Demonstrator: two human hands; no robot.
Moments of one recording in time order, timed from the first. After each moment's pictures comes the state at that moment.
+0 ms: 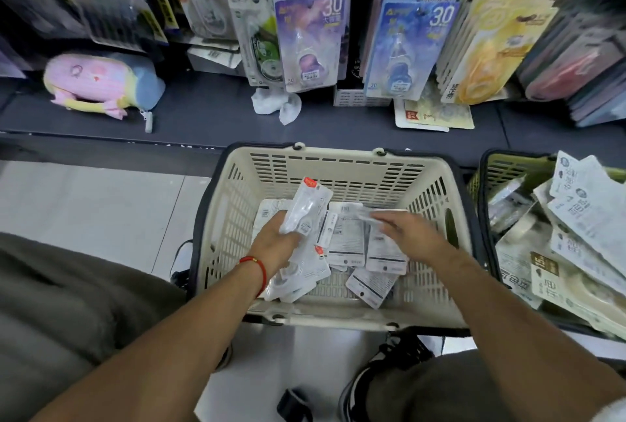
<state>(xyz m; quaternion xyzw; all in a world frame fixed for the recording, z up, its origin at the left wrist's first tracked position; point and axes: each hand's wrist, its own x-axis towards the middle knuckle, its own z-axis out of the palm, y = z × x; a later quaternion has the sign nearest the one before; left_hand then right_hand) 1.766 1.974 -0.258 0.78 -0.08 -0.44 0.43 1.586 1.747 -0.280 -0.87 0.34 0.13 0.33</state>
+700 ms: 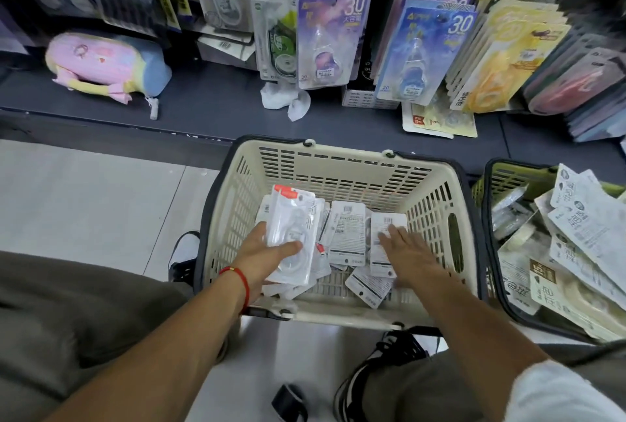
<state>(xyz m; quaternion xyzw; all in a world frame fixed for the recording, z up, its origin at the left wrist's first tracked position) 1.766 2.014 -0.272 0.69 0.01 -0.47 0.54 1.581 1.775 -0.323 -0.89 0.26 0.37 0.01</state>
